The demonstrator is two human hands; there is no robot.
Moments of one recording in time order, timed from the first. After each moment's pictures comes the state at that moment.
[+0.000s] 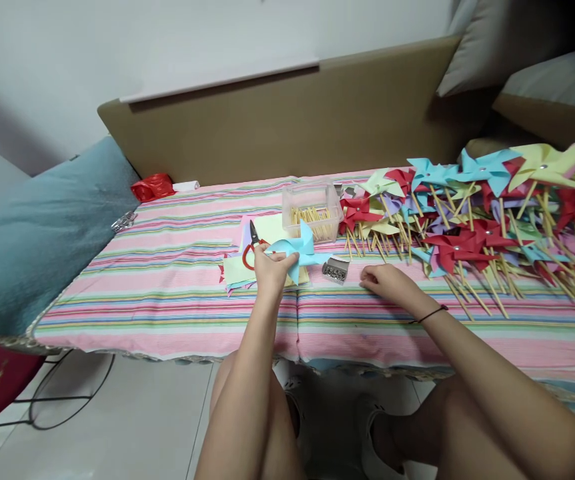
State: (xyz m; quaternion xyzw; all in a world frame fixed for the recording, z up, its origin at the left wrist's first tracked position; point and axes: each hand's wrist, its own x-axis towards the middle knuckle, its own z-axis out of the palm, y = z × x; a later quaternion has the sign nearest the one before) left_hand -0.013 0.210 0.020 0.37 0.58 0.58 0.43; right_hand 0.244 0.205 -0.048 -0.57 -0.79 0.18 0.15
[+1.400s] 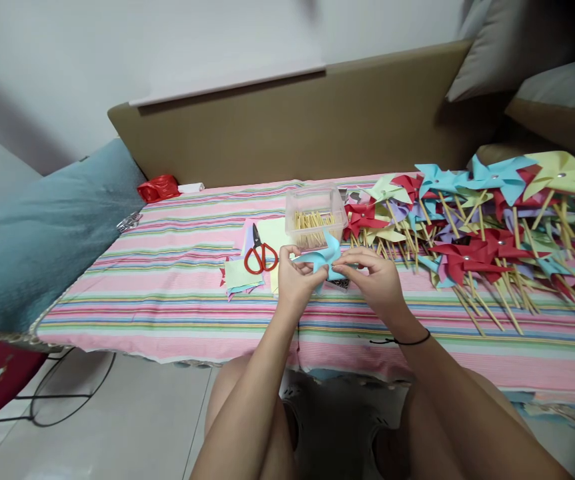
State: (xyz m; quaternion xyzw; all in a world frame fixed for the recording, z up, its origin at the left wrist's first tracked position) left_hand 0.025 0.191 0.030 0.44 0.43 0.59 0.52; right_hand 0.165 0.190 0.015 -0.43 -0.63 0.27 0.59
